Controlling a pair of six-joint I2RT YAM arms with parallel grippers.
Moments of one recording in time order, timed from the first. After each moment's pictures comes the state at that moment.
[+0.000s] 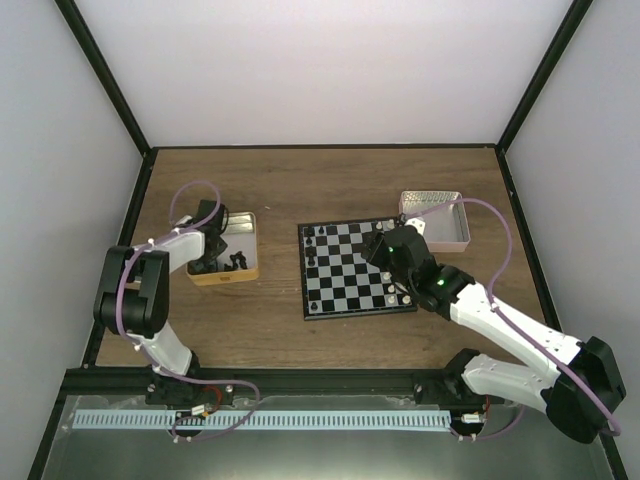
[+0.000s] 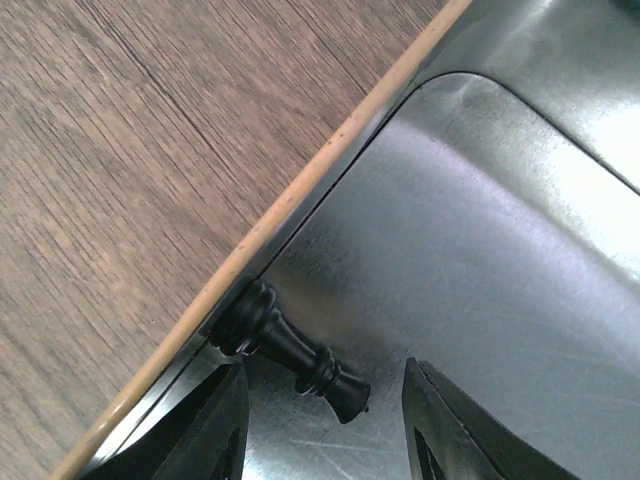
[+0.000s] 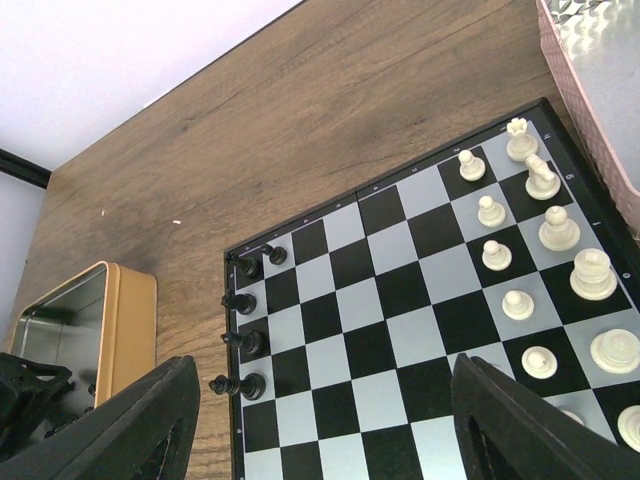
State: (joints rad) left arm -0.13 1.67 0.89 -0.43 -0.37 -0.88; right arm 0.71 1.05 0.72 -0.26 0.31 0.88
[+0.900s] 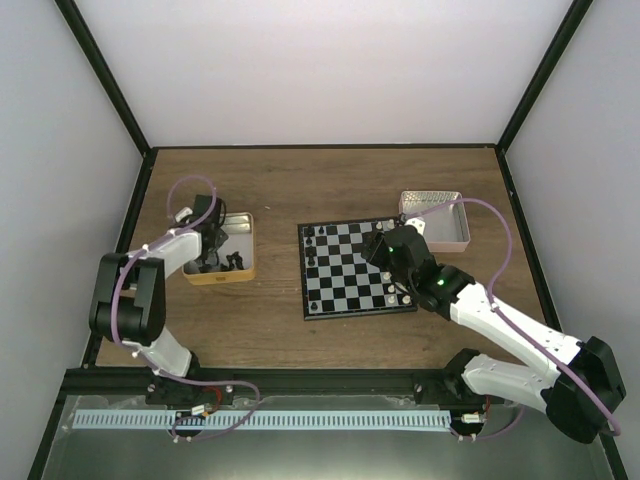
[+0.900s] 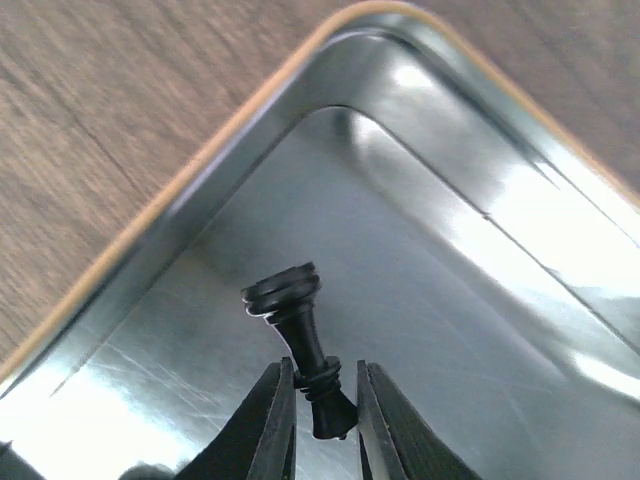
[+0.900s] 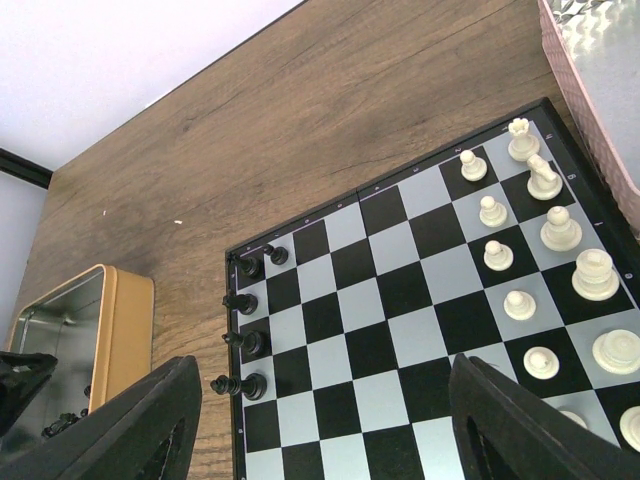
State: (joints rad) left arm -0.13 1.65 0.90 -0.36 -0.34 -0.89; right arm 0.71 1.05 0.72 -0.25 0.31 0.88
